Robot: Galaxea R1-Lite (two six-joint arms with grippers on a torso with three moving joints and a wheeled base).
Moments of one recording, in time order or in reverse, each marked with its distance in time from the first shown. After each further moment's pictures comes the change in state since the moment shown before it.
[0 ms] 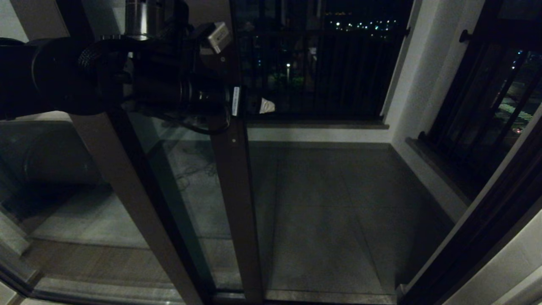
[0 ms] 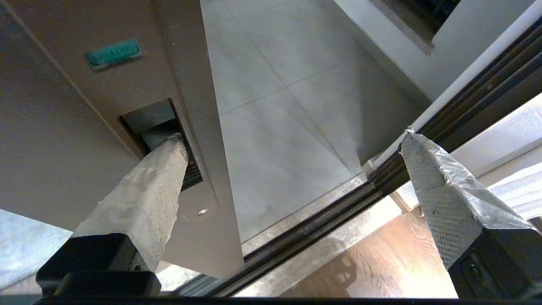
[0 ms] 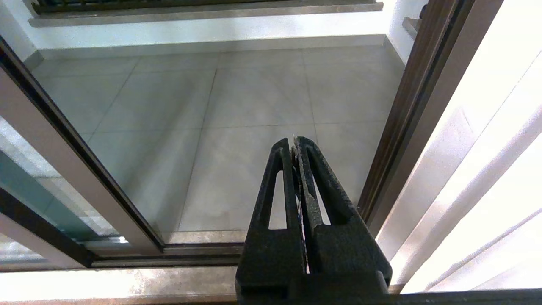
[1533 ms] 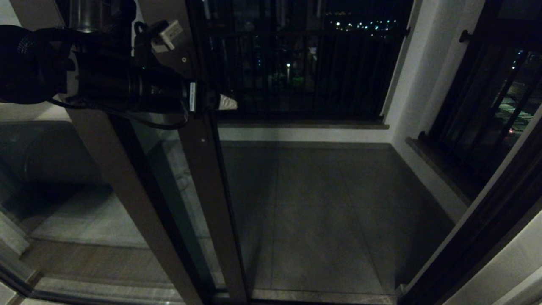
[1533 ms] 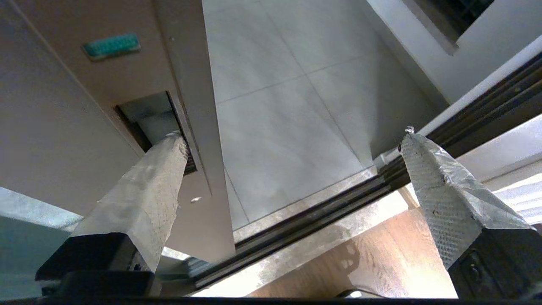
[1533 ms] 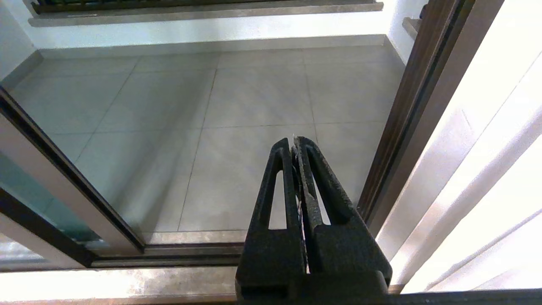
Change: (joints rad) left arm 0.153 -0.076 0.049 0.087 -0.080 -0.002; right arm 0.000 0.000 0.000 0.001 0.000 0.000
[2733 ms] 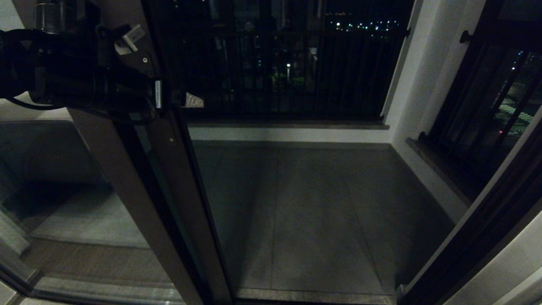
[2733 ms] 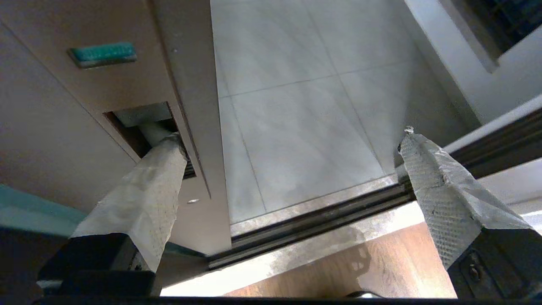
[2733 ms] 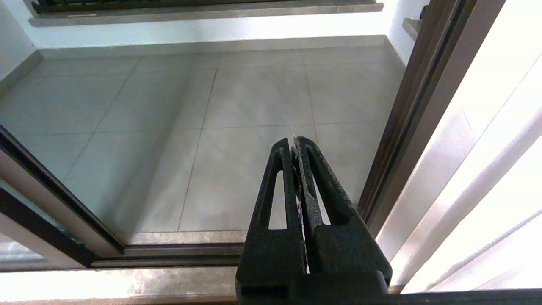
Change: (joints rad) left arm 0.147 -0.002 -0.010 0.049 -0.043 0.001; right arm 0.000 0.000 0.000 -0.001 0.000 0.000
